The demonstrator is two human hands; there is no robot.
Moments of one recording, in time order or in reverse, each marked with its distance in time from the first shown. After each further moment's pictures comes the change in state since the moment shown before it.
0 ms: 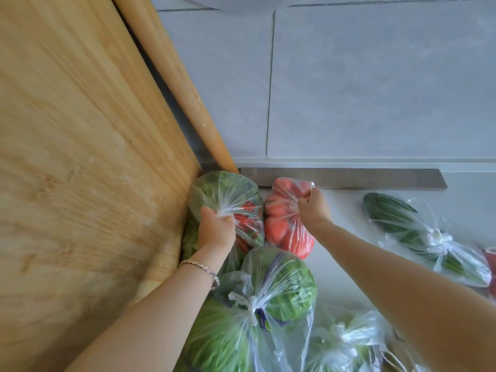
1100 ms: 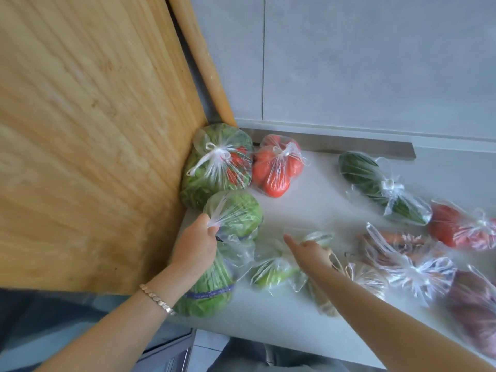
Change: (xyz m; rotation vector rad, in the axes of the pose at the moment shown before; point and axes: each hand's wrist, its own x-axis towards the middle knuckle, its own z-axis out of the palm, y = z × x) left_hand -0.206 -0.094 -0.030 0.312 -0.030 0.233; right_hand -0.192 0.144 -0.046 -0.339 -0.299 0.258
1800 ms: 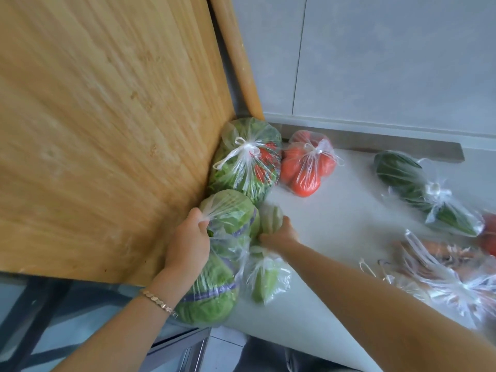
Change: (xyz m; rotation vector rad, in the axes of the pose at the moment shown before) left_hand 0.006 -0.044 -0.029 0.039 0.193 -0.093; right_hand 0.011 -0.080 0.067 0.215 -0.192 -0.171
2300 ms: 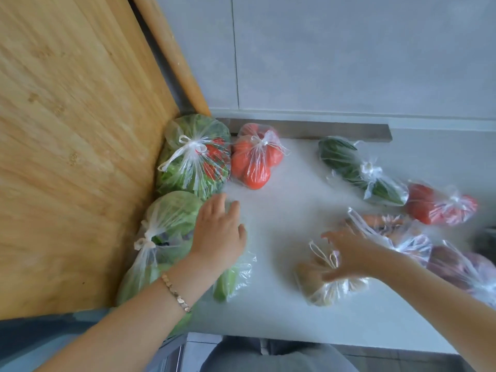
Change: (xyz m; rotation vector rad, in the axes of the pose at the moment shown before) left_hand -0.015 0.082 0.068 0.504 -0.152 0.569; right_hand -0.084 0.086 -0.176 -0.961 -0.081 -0.091
